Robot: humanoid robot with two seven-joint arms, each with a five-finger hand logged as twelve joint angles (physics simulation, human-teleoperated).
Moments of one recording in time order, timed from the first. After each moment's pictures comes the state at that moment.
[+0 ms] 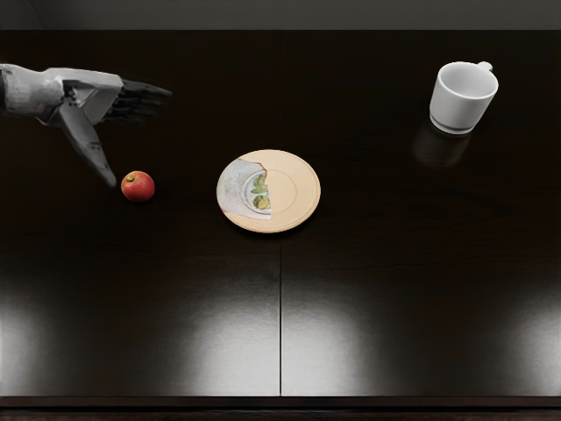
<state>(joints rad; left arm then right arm) -1.25 0.90 -0.37 -1.28 0.41 -0.61 0.38 -0.10 0.00 -0.14 0.16 0.05 0.02 -0.26</state>
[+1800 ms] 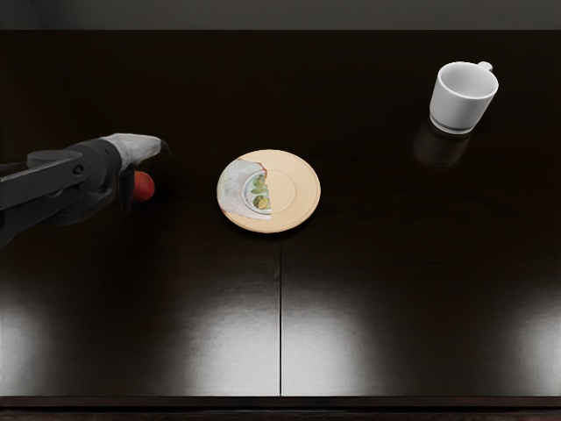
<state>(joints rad) -1.15 0.53 -0.13 -1.27 1.37 -0.19 0.61 -0.10 0.00 -0.14 0.16 0.05 0.02 -0.26</state>
